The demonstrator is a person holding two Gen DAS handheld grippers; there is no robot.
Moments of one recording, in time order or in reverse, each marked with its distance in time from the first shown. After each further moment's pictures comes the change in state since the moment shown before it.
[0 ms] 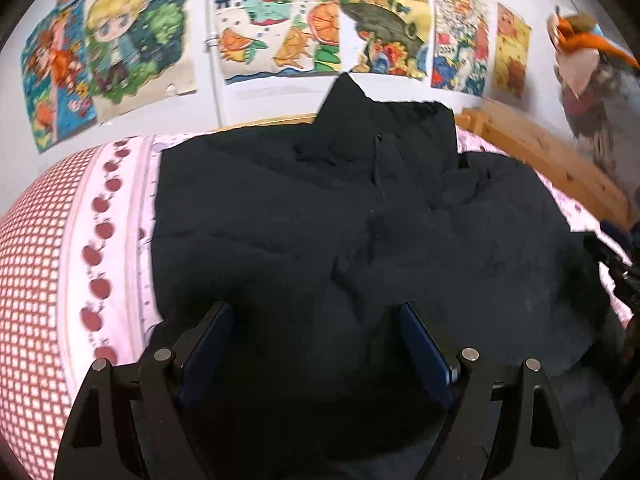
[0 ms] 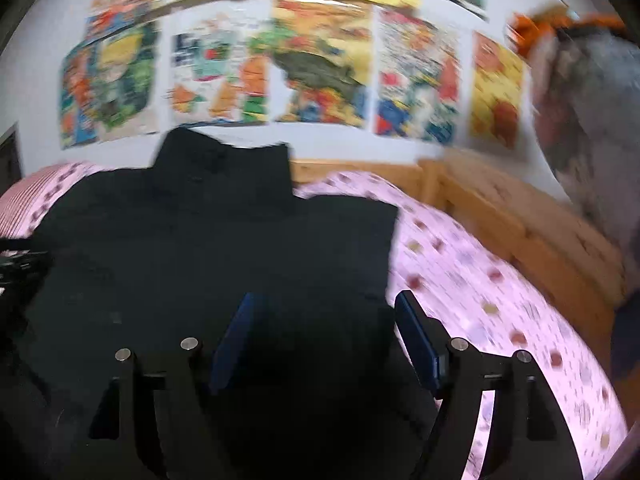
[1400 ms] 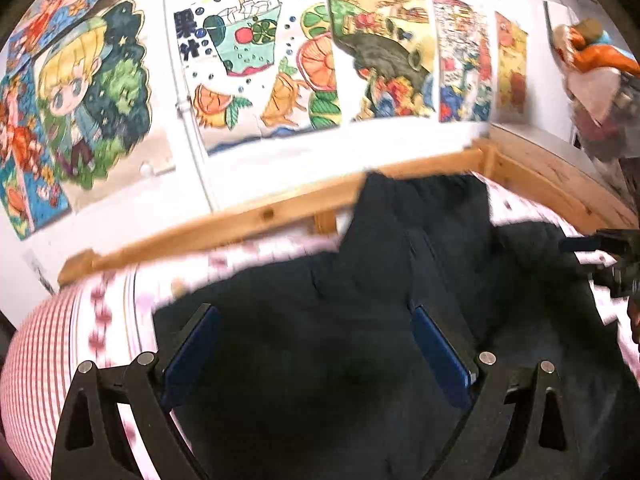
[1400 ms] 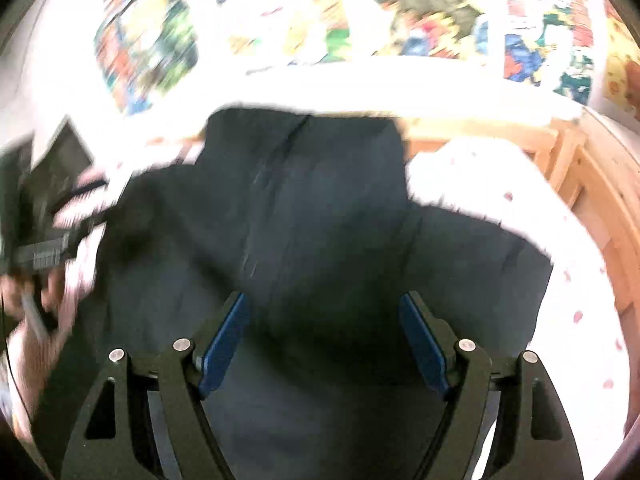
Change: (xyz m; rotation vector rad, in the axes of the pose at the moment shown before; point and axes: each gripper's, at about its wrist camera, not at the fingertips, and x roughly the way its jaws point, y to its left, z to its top) left arm 0.048 0.018 0.139 0.088 -0.091 0.020; right arm 0.117 -0.017 0.110 0.119 0.305 0.352
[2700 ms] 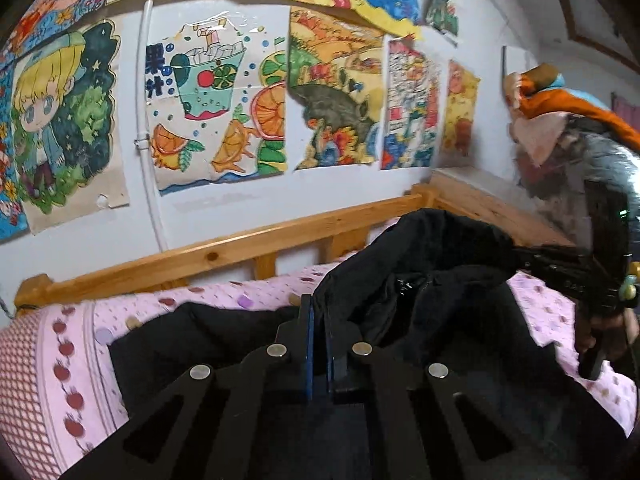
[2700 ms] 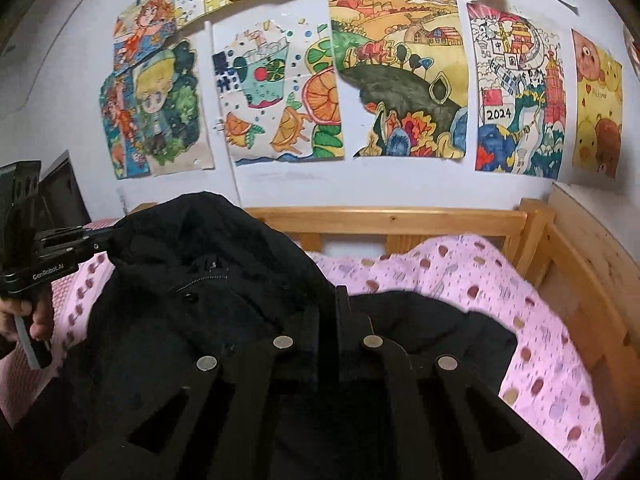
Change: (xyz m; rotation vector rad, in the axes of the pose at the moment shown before) left arm -0.040 0.001 -0.005 -0.018 -0.147 -0.277; right arm -0.038 0.021 -0.014 -0.104 -0.268 -0.035
